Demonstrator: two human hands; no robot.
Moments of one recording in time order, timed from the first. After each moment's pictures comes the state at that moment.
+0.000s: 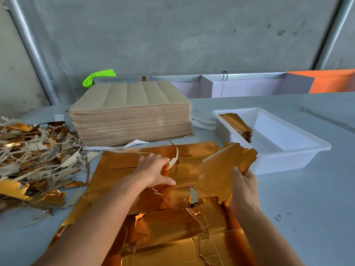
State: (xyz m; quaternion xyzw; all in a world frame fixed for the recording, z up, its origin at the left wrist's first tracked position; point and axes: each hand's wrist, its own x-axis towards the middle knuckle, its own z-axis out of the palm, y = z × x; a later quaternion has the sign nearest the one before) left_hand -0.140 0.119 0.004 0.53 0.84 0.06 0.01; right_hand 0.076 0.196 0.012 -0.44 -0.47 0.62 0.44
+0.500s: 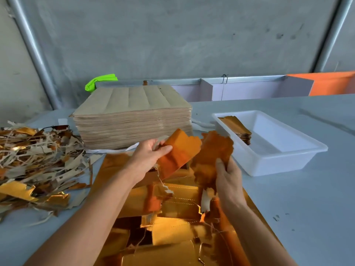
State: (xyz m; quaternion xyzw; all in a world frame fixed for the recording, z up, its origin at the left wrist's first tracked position) left_hand -0.117 0.099 0.058 0.37 0.67 0.60 0.24; right_hand 0.062 0.177 0.028 -0.33 -0.57 0.61 0.44
